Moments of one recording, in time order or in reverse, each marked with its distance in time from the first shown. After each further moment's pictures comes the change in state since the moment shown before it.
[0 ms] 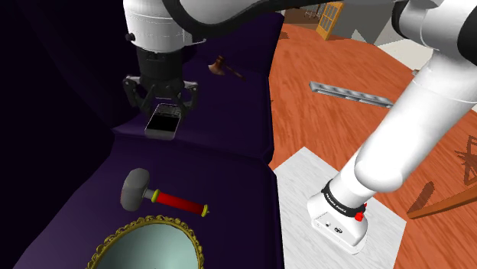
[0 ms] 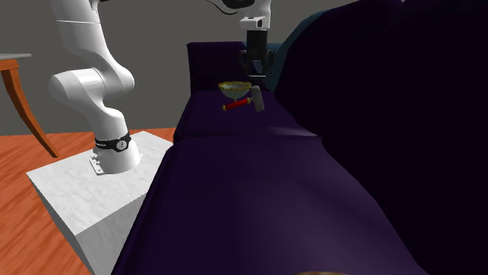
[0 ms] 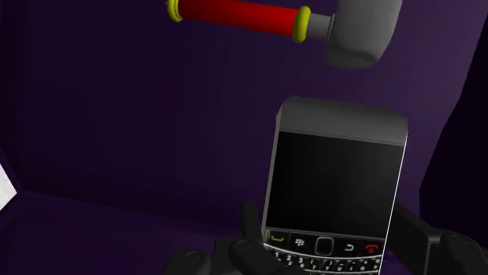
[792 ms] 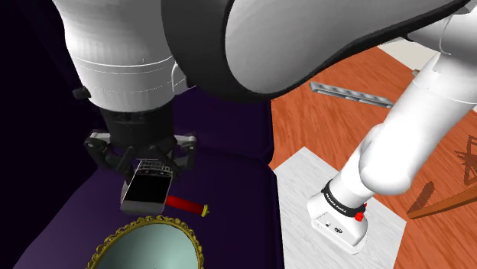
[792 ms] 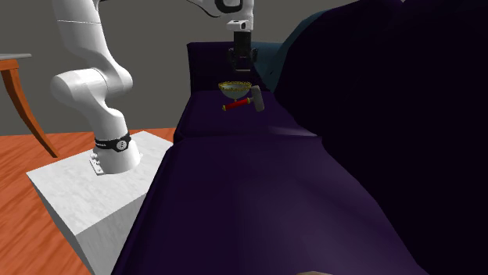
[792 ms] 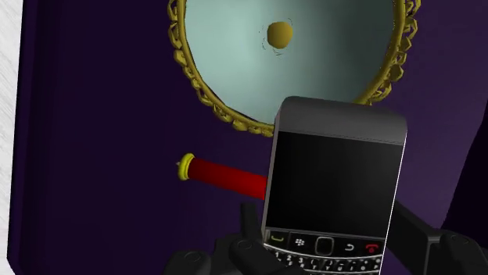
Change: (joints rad) arm 0.151 -0.003 0.131 -0.012 0.000 0.007 0.280
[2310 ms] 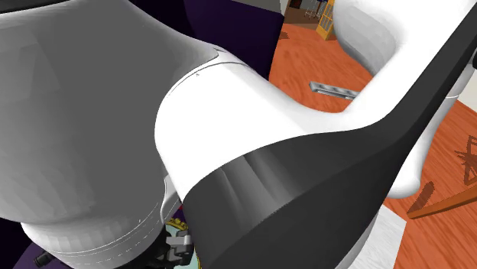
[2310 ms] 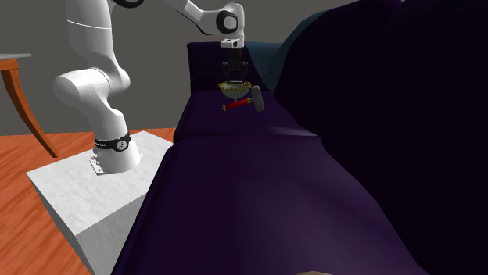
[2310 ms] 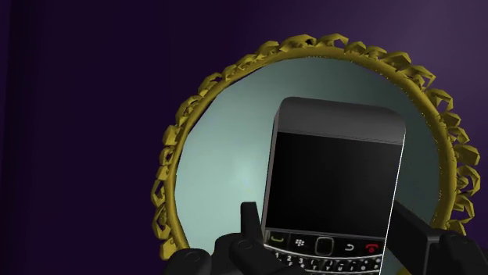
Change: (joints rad) arm 0.183 0.179 0.050 -0.036 -0.161 0.135 0.295
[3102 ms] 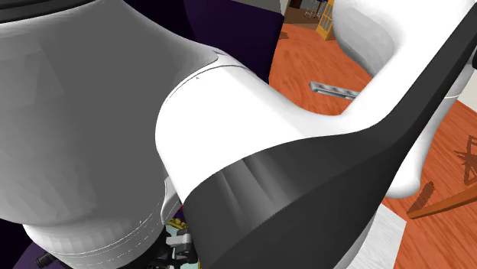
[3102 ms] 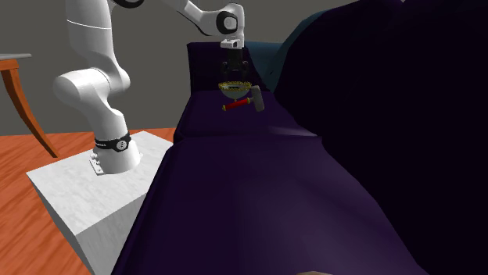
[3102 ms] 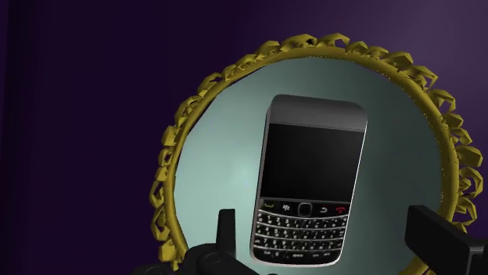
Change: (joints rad) arm 0.001 0.001 -0.001 -0.004 -0.002 0.005 0.001
